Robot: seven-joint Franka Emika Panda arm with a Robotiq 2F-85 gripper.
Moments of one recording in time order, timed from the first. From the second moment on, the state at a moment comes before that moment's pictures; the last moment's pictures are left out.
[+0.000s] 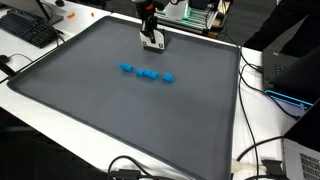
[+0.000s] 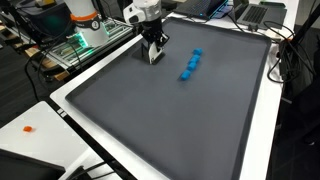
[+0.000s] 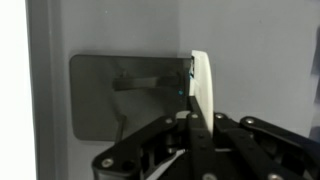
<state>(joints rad) 0.04 0.05 0.02 -2.60 0.40 2.61 1.17</state>
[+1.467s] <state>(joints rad) 0.07 0.05 0.04 -2.60 0.13 2.63 1.41</state>
